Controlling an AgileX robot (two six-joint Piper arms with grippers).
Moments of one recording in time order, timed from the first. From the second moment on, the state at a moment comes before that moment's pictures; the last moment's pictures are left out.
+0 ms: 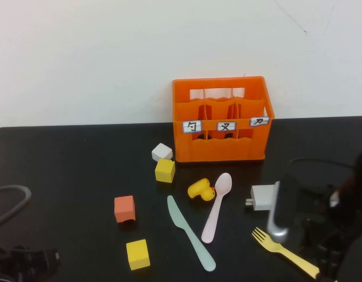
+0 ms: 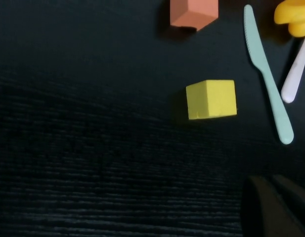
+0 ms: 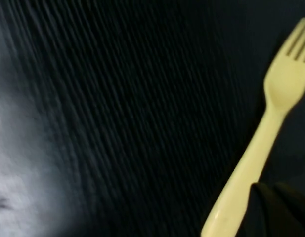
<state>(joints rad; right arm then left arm) 0.47 1.63 -0.88 0.17 0.73 -0.91 -0.06 0.83 -0.49 -0.48 0.69 -0.08</state>
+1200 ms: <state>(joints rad) 0.48 1.98 -0.99 0.16 0.55 -0.95 -0.06 0.83 -0.49 -0.52 0.62 -0.07</state>
